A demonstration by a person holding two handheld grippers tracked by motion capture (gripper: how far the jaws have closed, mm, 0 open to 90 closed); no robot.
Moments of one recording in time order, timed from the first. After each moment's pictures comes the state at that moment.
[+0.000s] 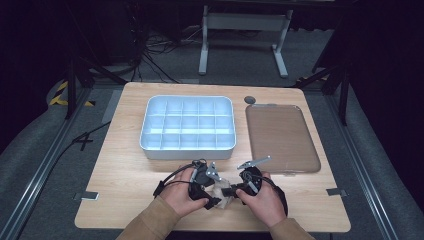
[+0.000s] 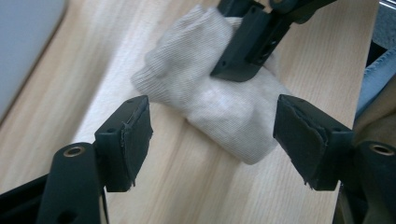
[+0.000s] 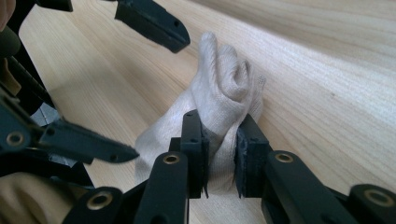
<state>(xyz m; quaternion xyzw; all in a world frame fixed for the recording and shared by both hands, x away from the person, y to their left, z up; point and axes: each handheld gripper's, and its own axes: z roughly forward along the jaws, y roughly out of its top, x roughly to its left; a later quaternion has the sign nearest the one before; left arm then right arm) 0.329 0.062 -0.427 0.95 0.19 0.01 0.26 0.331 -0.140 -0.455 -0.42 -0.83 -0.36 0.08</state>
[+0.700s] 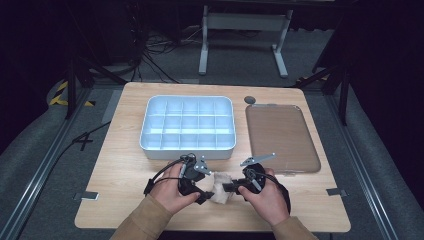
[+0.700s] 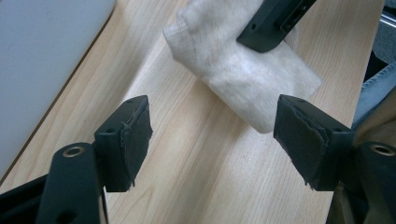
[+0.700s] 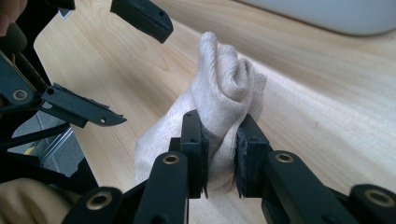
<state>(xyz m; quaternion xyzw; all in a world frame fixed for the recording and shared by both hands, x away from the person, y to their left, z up) 0.331 0.086 -0.412 0.94 0.21 0.02 0.28 0.332 -0.145 -0.437 -0.40 -0.83 -0.39 0.05</state>
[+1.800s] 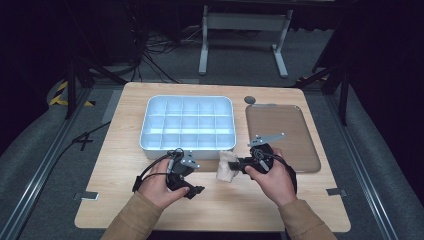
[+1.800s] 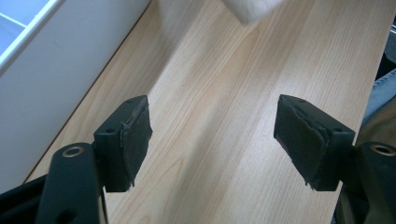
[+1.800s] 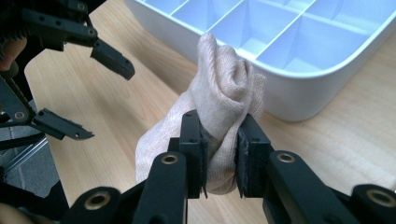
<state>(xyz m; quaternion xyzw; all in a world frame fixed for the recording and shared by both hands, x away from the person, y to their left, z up) 0.337 0.114 -0.403 0.93 0.24 0.03 0.28 0.368 -0.159 -0.394 -0.37 -0.83 -0.42 -0.01</state>
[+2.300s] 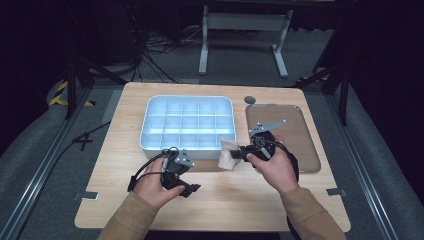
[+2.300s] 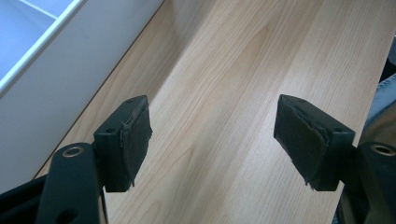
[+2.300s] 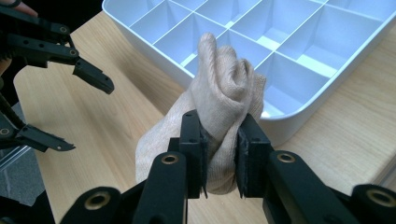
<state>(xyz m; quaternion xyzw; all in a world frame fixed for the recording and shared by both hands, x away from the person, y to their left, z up) 0.336 0.126 -0.400 0.92 0.25 0.04 0.29 0.391 -0.160 -0.373 -0.36 -0.84 -0.41 -0.02</state>
